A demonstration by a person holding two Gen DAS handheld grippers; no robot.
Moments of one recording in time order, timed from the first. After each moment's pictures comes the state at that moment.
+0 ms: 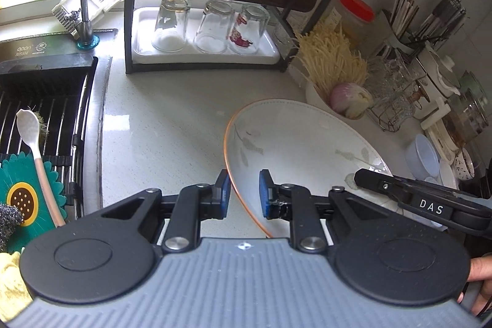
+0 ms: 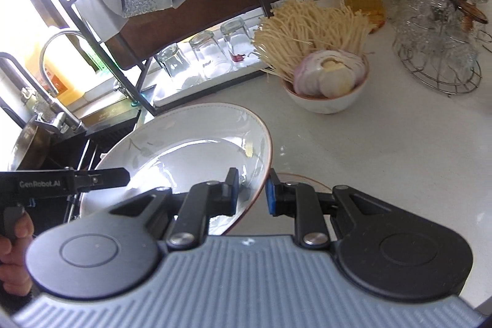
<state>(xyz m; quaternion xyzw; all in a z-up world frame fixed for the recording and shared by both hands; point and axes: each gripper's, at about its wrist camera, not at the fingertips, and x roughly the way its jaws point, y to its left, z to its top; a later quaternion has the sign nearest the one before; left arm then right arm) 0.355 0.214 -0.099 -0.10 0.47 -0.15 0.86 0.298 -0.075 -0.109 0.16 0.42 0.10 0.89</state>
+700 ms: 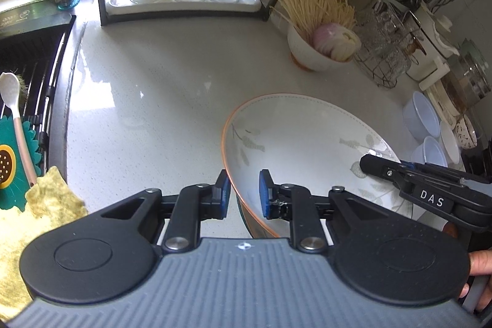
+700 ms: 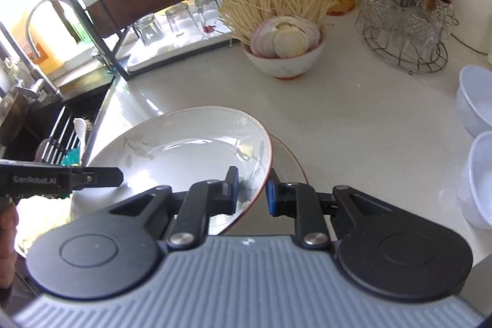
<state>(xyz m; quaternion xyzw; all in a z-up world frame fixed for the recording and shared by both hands) 0.326 0.173 -0.130 -0.09 0.52 -0.16 0.83 0.259 -0.096 -0.125 0.11 0.45 0.07 0.88</state>
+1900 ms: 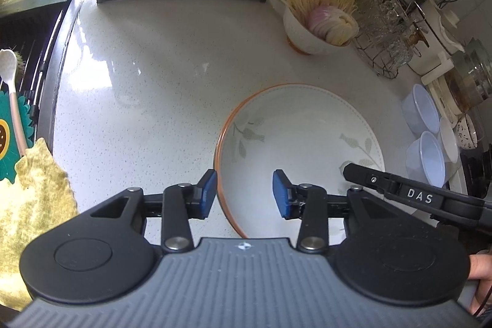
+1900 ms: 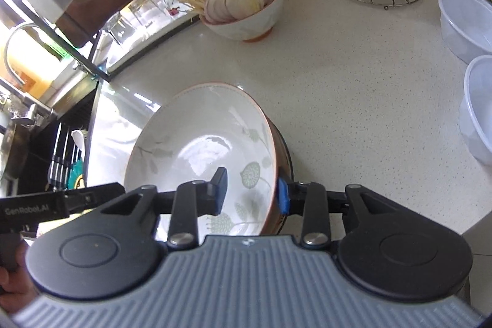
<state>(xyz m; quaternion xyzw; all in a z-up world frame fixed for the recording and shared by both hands) 0.322 0.152 -0.127 -0.10 0.54 -0.15 0.82 0.257 -0.120 -0.144 0.21 0.50 0.04 0.84</state>
